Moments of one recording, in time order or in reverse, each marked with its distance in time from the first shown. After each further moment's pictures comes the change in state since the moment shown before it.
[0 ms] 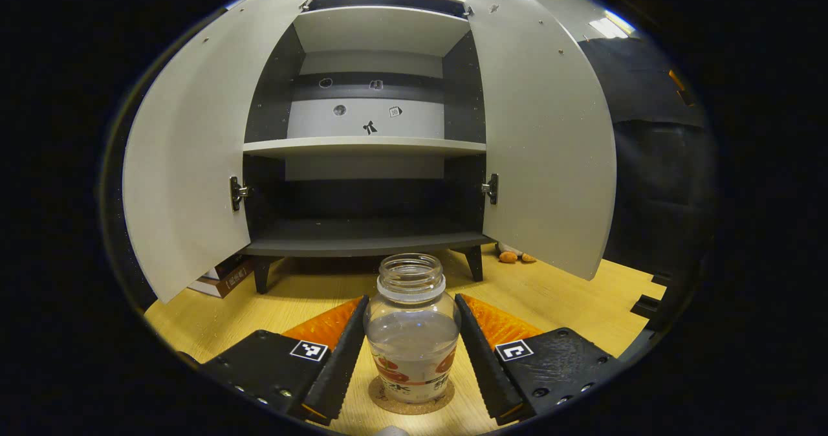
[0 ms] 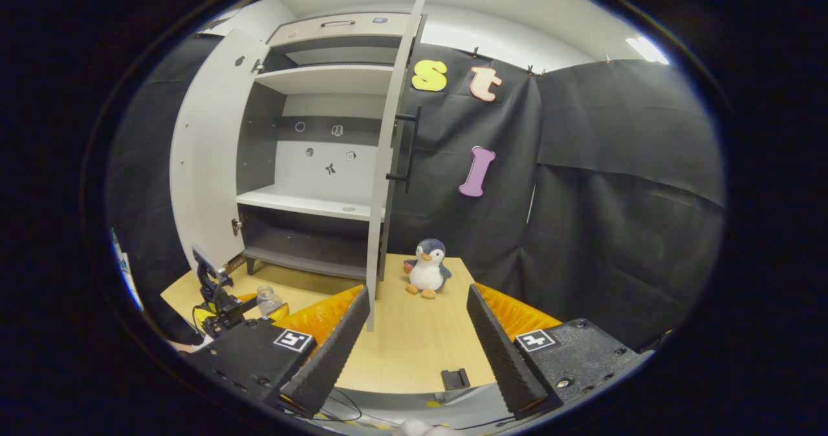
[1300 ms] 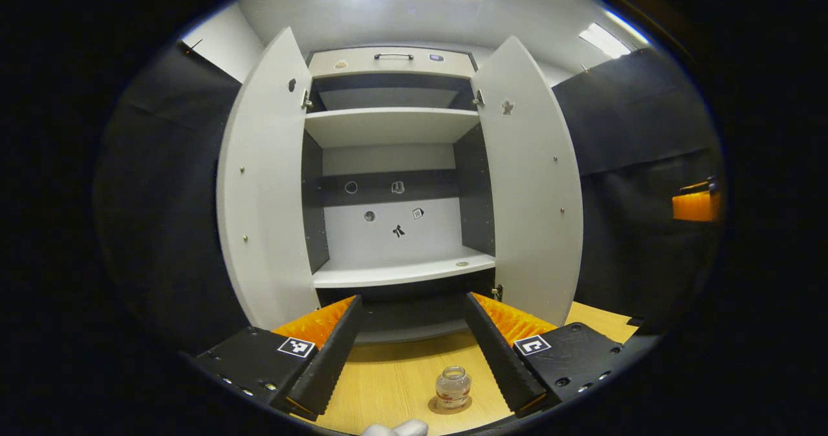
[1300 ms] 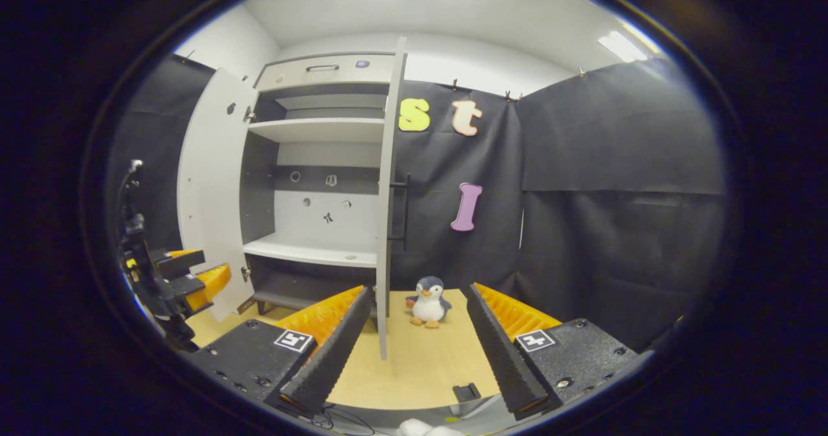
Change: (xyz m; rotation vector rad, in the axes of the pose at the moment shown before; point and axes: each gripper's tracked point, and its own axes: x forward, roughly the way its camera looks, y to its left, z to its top) left arm -0.170 0.052 0.255 0.092 -0.211 0.108; right arm -0.047 0.004 0.064 0.119 -0.186 -0.040
